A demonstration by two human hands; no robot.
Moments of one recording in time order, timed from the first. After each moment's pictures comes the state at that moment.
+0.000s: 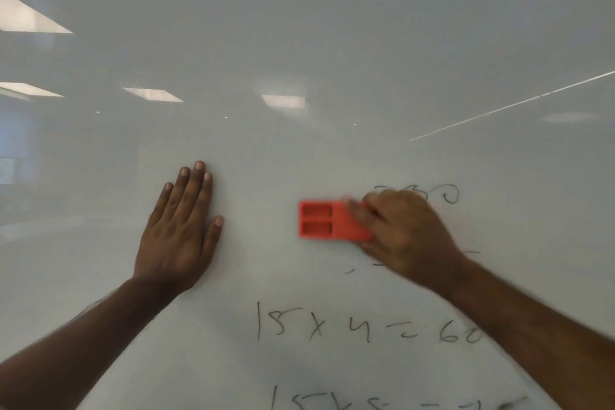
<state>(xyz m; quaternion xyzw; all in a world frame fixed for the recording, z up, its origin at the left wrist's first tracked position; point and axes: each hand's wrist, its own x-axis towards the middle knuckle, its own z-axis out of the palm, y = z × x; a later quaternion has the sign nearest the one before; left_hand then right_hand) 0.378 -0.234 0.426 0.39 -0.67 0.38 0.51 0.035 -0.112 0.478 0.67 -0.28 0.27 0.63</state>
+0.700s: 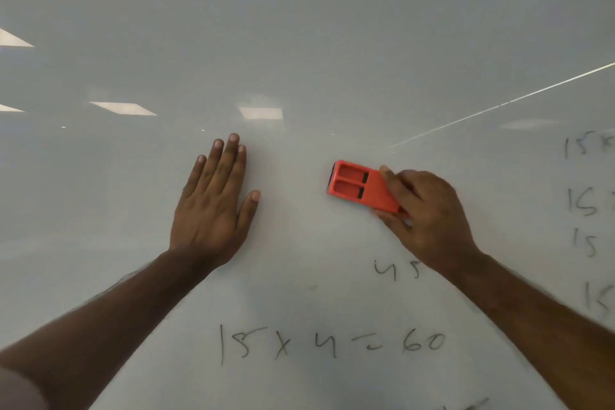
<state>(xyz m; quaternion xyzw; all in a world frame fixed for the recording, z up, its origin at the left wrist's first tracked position) 0.284 -0.203 0.495 0.33 -0.69 0.36 0.53 -0.034 -0.083 0.503 0.60 -0.38 0.37 0.60</state>
